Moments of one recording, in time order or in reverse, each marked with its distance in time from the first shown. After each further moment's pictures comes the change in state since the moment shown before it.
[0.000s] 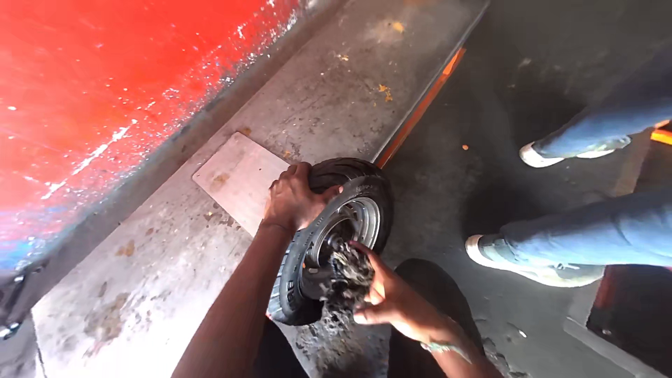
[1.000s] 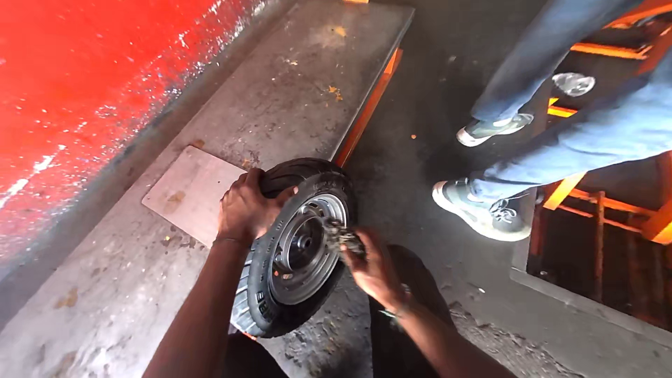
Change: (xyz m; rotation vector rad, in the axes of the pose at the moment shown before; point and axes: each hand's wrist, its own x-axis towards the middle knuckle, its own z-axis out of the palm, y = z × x) left_hand -0.003 -0.004 0.005 0.017 0.067 0.030; right_hand 0.012 0.027 -0.022 -0.874 0.823 -0.295
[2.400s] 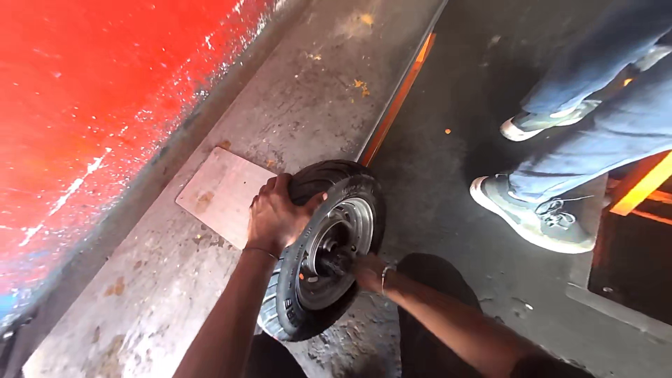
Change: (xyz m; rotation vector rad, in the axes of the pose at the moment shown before) left_hand 0.000 -0.001 0.002 -0.008 0.020 0.051; right_hand 0.041 0.031 0.067 -0.793 -1.228 -0.110
